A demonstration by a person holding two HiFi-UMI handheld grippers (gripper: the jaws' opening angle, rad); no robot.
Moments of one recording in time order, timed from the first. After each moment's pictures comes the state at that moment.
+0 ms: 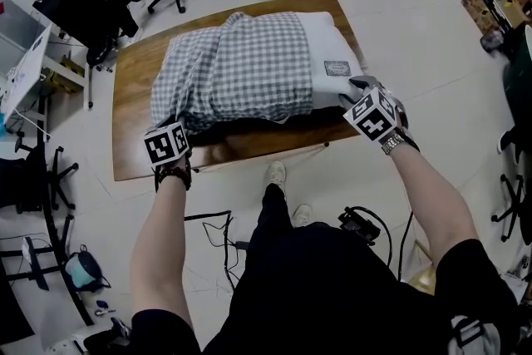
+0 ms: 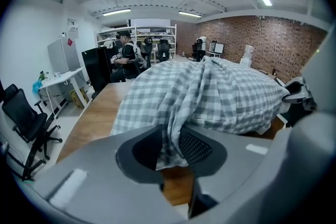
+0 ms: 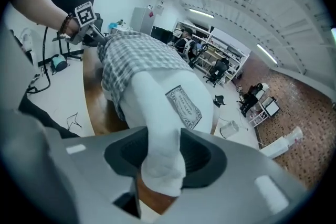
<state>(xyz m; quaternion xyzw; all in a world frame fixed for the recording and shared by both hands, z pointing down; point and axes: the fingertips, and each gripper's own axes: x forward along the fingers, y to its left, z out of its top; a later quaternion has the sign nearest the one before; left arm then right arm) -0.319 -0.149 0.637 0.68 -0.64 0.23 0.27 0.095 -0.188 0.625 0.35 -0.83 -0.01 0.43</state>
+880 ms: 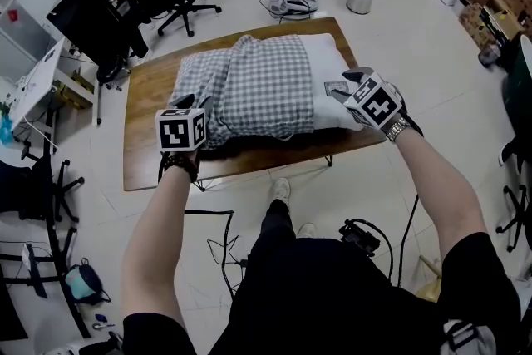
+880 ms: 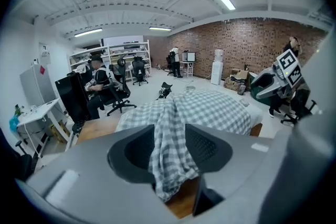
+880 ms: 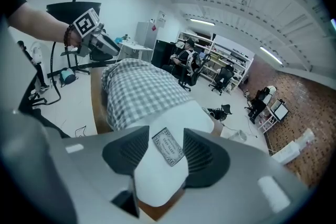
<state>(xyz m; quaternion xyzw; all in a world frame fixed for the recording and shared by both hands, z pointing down) -0.230 -0.112 0.528 0.77 -0.57 0.24 0.16 0.074 -0.136 0.552 0.31 -0.87 0.00 0.37</state>
